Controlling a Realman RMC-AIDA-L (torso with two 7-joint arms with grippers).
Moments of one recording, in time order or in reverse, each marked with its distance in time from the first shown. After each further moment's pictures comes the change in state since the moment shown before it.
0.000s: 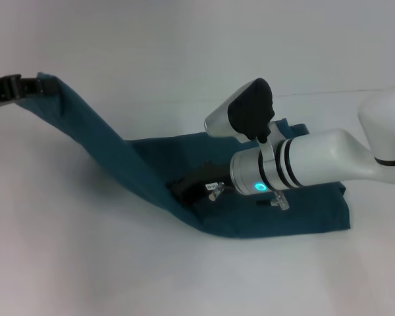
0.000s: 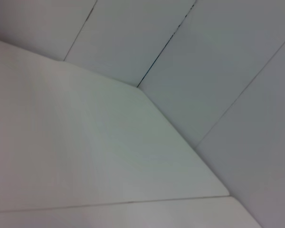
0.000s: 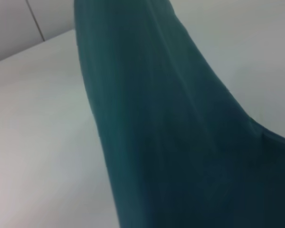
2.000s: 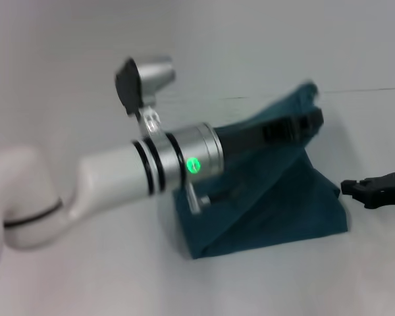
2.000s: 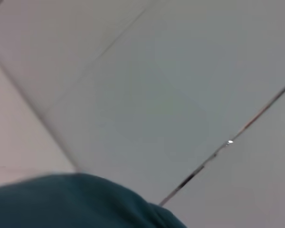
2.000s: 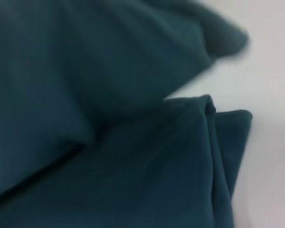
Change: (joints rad) left arm -0.158 -0.171 1.320 -0.483 -1.404 -0.669 0.434; right arm -0.632 -0.146 0.174 -0.600 -0.140 -0.339 0.214
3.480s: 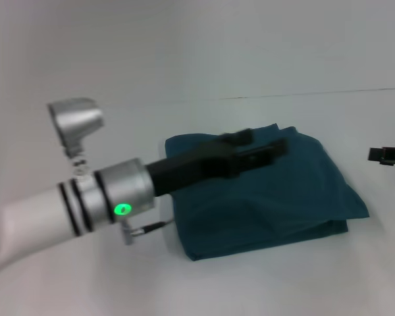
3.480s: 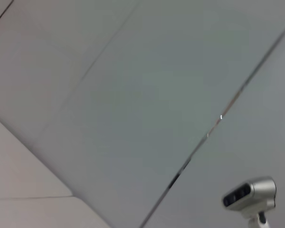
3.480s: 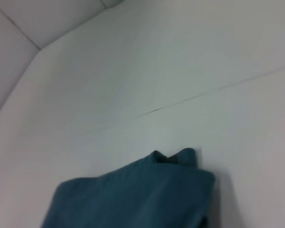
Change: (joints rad) left arm 0.188 0.031 -0.161 -0.010 0.127 0.269 0.275; right arm 0.045 -0.058 0.287 0.005 -0.098 -0.158 0.390
